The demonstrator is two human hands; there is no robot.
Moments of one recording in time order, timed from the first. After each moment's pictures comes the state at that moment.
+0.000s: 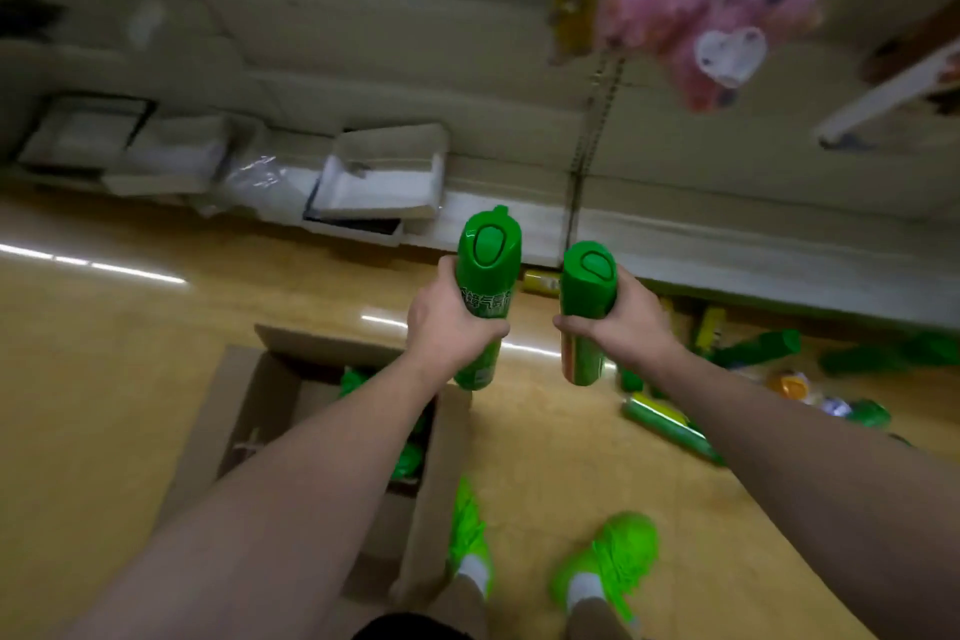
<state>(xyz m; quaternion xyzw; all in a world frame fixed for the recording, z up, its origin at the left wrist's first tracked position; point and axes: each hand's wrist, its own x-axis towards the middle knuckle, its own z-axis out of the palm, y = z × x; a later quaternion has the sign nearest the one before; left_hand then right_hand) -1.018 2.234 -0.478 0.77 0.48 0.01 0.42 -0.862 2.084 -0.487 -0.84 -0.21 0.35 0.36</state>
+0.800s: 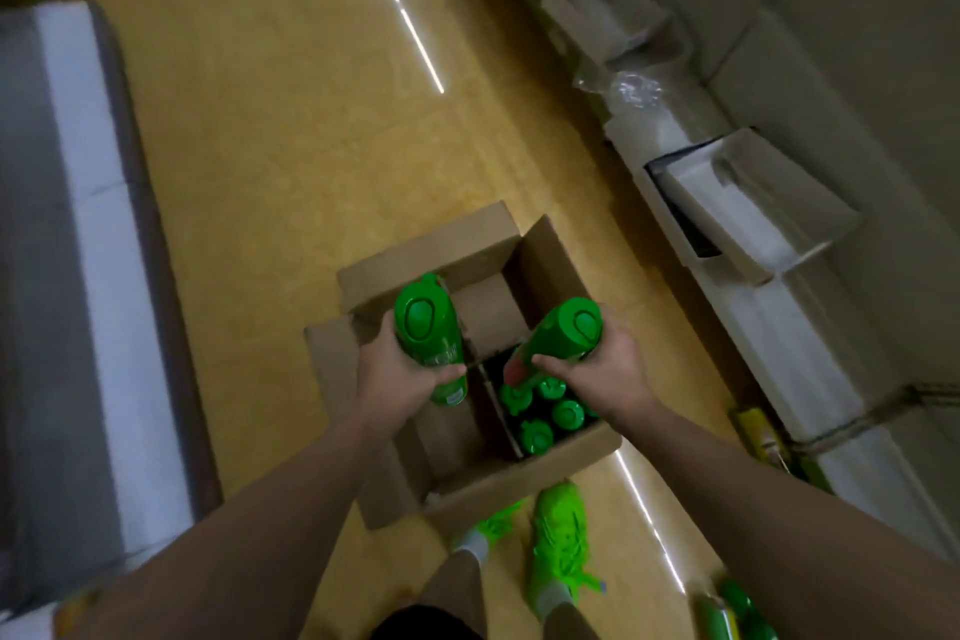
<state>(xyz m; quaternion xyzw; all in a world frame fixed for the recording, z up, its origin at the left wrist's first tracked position) -1.407 2.259 -0.589 0.34 0.80 0.23 0.43 -1.164 2.314 -0.558 -0.67 -0.54 0.49 0.14</state>
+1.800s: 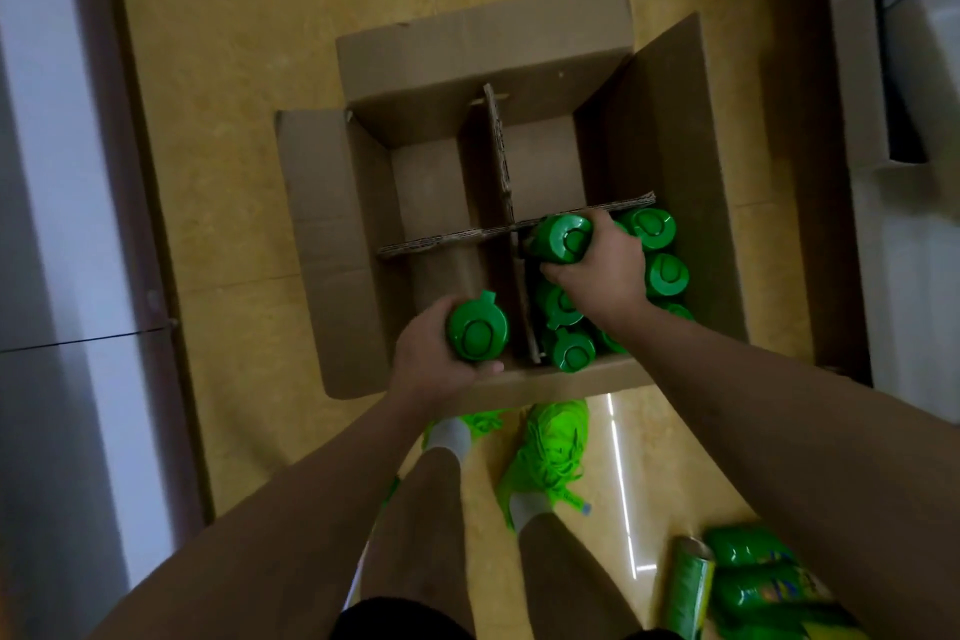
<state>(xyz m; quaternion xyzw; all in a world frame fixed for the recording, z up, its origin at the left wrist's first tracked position) -1.357 2.141 -0.801 0.31 0.81 0.18 0.47 -1.214 2.305 -0.790 -0.64 -0.65 0.41 -0.03</state>
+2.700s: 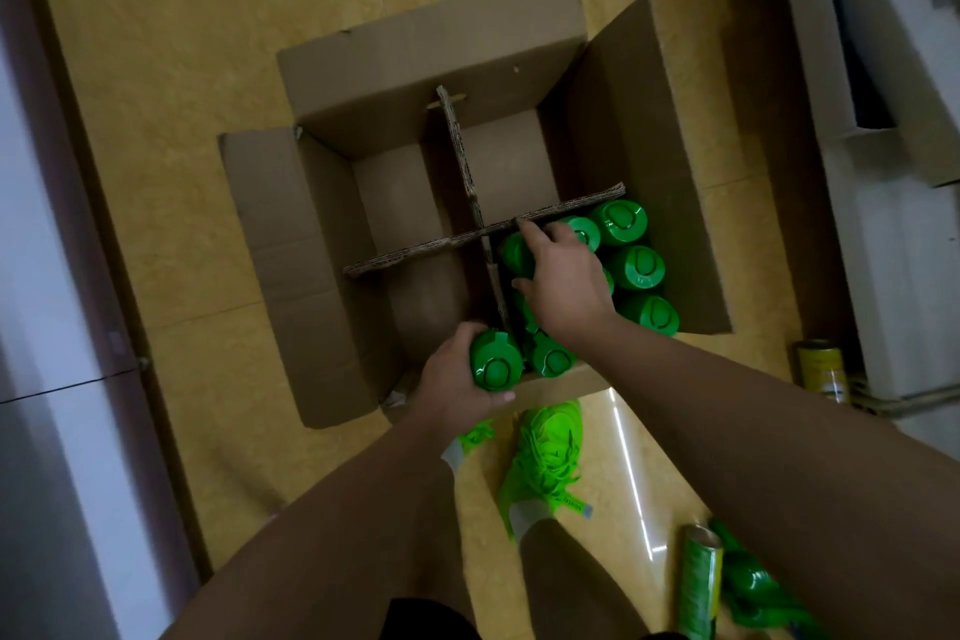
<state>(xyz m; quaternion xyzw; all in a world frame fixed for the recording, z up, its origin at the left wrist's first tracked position) -1.315 2.145 -0.839 0.36 0.76 0.11 0.53 -1.209 2.300 -0.813 -0.54 -0.76 0.33 -0.13</state>
